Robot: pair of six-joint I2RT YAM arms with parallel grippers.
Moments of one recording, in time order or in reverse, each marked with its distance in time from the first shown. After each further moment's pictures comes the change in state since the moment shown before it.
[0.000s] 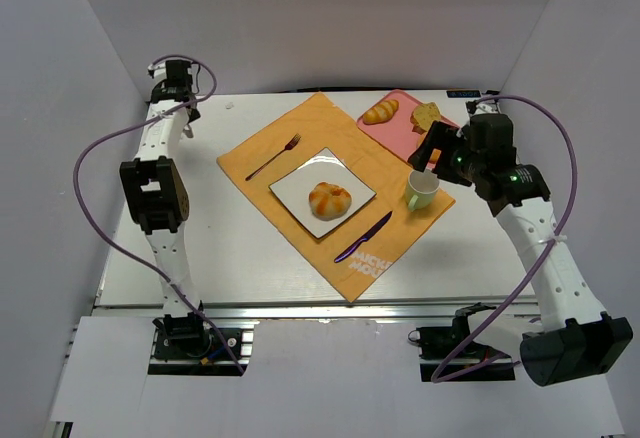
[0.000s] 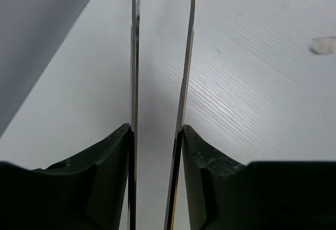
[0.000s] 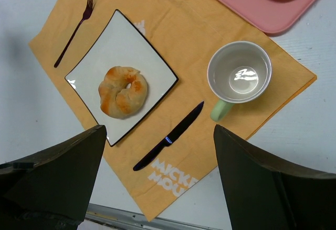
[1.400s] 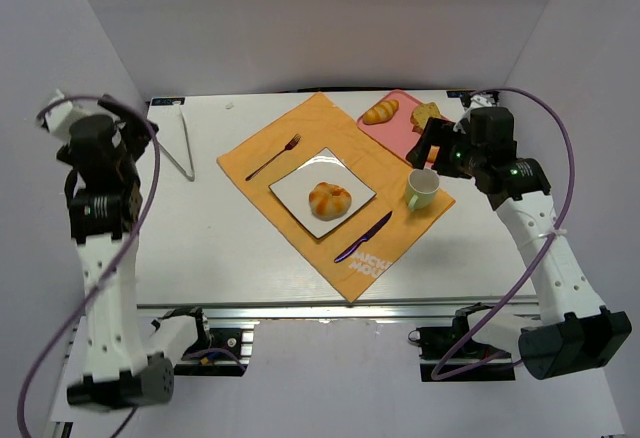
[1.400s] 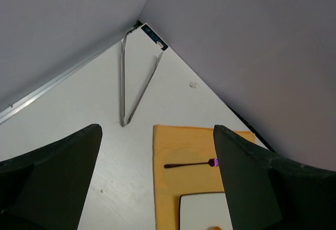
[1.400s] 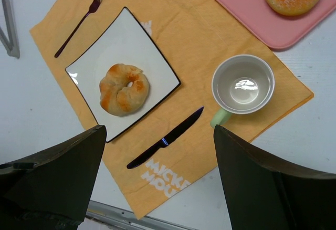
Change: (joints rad) left arm 0.085 -1.123 -0.636 0.077 0.112 -0.177; right arm 0.000 0.034 0.042 -0.010 -0.033 -0.084
